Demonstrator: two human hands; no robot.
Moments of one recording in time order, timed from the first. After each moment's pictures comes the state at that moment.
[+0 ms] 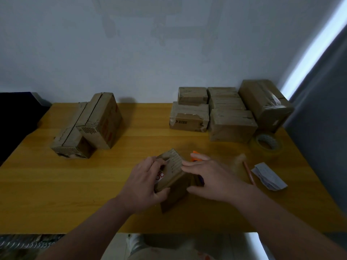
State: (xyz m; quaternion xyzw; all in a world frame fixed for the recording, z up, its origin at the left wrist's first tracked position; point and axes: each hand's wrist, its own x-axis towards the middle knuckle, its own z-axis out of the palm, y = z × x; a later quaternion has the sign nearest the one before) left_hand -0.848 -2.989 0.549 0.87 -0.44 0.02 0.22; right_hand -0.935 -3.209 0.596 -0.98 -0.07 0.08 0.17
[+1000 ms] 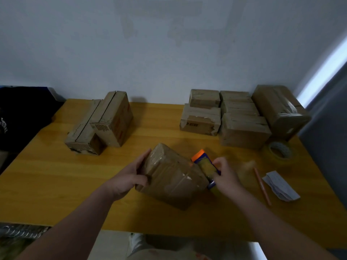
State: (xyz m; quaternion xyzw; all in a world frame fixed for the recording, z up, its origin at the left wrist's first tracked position) left_hand -0.806 -2.944 0.557 0.71 -0.16 -0.38 0.56; right_hand -0.910 -3.217 0.533 -0.86 0.30 0.04 0.40
